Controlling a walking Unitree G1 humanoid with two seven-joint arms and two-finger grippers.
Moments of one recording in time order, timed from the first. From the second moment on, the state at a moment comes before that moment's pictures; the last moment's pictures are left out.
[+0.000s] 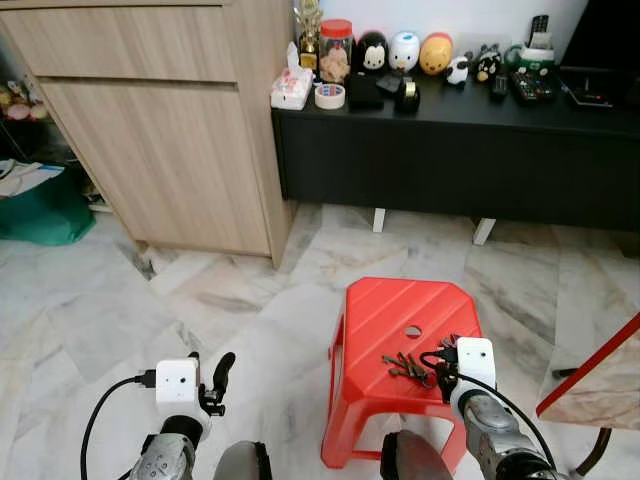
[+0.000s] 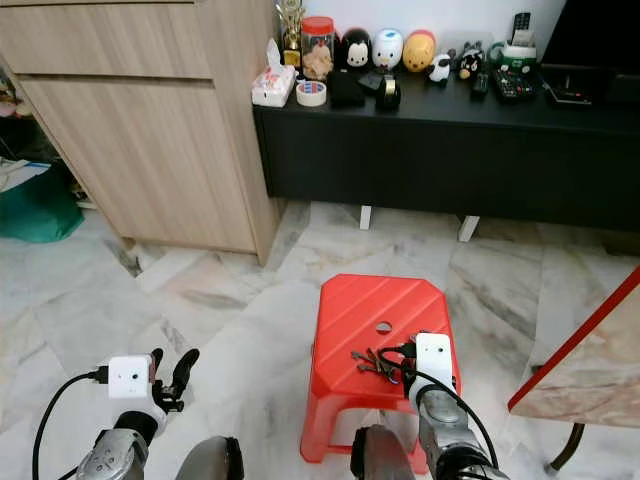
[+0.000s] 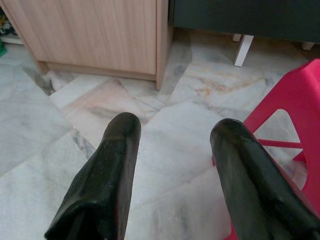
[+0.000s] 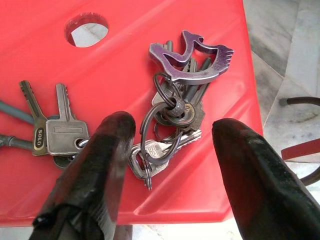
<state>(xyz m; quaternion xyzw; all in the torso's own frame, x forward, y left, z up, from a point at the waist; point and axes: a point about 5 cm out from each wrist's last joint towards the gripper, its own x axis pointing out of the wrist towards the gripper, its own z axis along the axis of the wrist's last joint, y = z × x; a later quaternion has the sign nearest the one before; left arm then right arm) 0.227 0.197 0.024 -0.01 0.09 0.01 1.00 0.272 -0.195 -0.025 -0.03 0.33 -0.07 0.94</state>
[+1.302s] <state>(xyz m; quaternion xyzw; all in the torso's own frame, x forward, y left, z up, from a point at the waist) 0.236 0.199 0.020 -0.01 0.09 0.01 1.00 0.281 -0.185 -0.018 -0.04 0.31 -0.06 0.95</state>
